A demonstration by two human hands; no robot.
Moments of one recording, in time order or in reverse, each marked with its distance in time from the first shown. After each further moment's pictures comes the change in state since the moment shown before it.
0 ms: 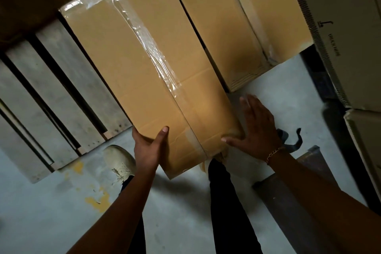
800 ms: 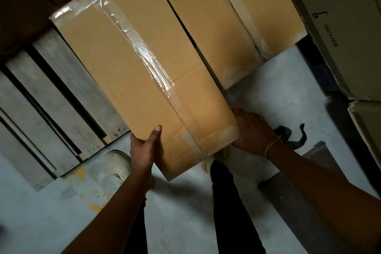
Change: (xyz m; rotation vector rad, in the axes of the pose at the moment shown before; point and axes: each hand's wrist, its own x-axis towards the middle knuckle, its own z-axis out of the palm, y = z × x) left_hand 0.012 -0.008 0.003 -0.088 0.002 0.003; right_hand 0.002 0.027 0.022 0.035 -0.296 -0.003
